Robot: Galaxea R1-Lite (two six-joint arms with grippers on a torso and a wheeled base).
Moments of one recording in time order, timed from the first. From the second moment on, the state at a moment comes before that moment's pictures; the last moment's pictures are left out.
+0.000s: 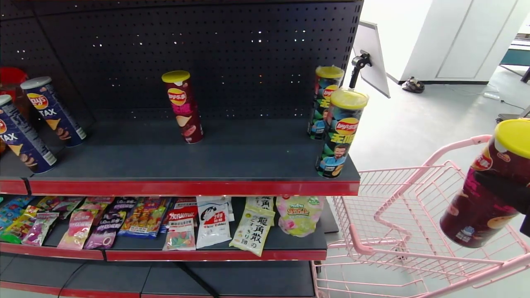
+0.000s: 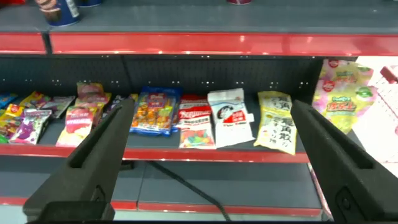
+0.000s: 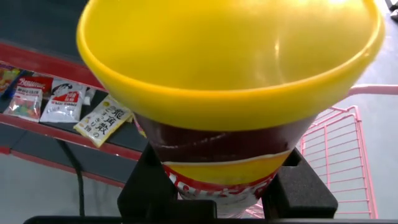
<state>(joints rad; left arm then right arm) 0.00 0.00 0.00 0.00 0.03 0.01 0.19 0.96 -0.51 -0.29 -0.01 -0.18</state>
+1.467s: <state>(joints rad) 0.00 0.00 0.00 0.00 0.03 0.01 0.20 0.93 -0.49 -0.29 0.02 -0.18</state>
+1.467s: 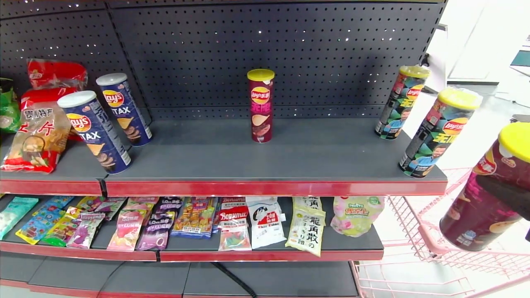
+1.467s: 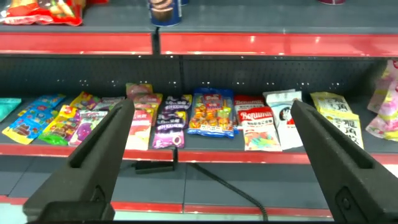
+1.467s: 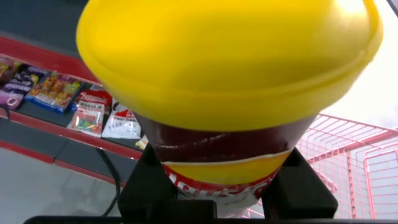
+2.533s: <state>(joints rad) 0.00 0.00 0.00 0.00 0.03 0.01 0.36 0.91 -0.50 -0.29 0.12 -0.18</state>
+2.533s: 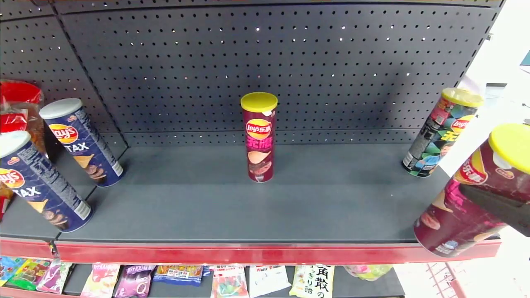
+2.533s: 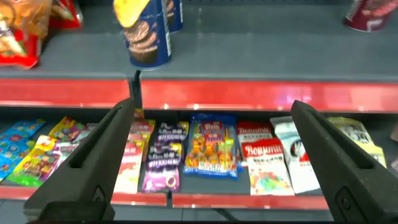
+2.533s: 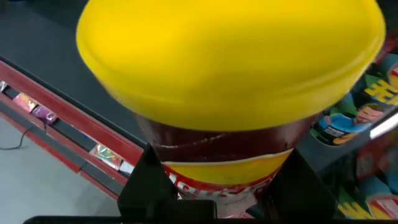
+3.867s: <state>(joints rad) -0.12 0.55 -0.49 -0.02 -0.33 0.04 0.41 0.90 -0.47 -0.29 0.20 -0.20</state>
